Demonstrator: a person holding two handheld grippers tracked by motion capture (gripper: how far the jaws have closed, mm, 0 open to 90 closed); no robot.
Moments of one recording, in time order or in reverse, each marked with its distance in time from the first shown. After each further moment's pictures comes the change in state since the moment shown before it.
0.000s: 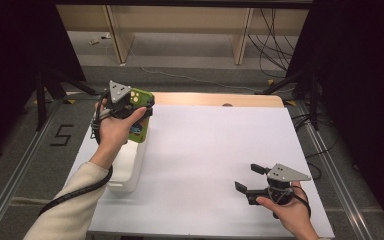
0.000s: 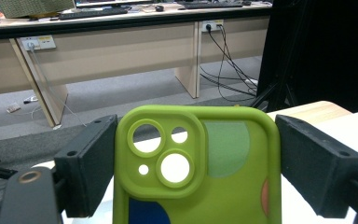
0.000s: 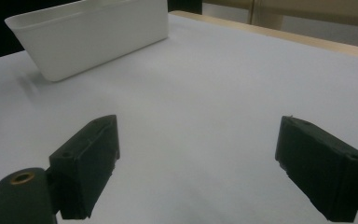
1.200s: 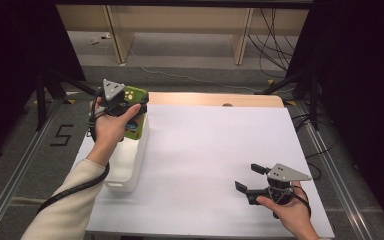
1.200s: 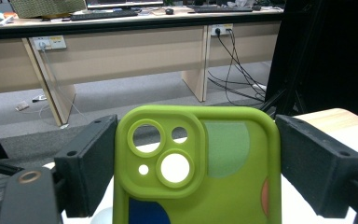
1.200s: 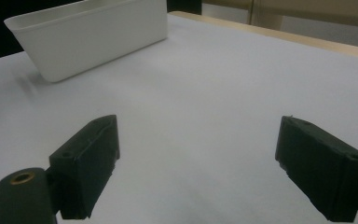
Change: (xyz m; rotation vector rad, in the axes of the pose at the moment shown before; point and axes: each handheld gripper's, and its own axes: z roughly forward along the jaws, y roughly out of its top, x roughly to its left) left arm 0.017 -0.002 0.005 -0.013 0.027 -0.021; right arm -0.001 0.000 0.000 -0.001 -0.003 0.001
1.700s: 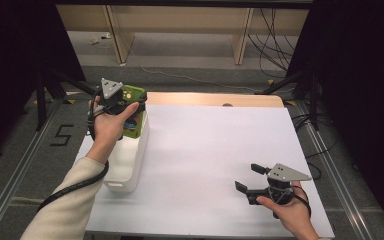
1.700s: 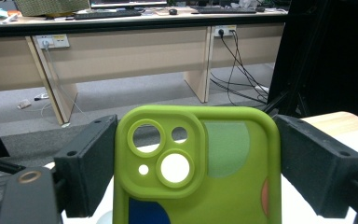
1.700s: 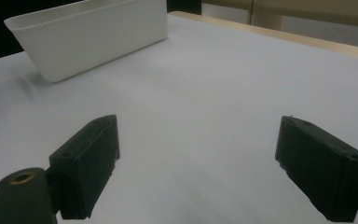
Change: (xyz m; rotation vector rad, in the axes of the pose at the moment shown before) left arm 0.007 0.000 0.005 -0.003 0.011 -0.017; right arm 0.000 0.000 0.000 -0.001 -0.001 -0.001
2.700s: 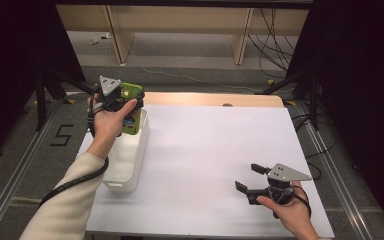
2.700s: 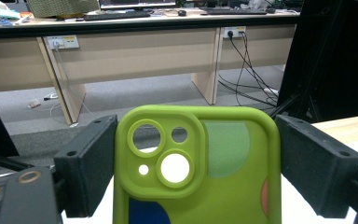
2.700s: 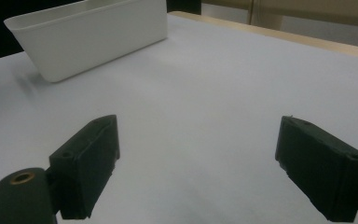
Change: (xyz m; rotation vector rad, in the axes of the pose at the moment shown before) left arm 0.009 0.001 0.011 -0.007 0.030 0.000; right arm 0.000 0.000 0.000 0.000 0.000 0.001
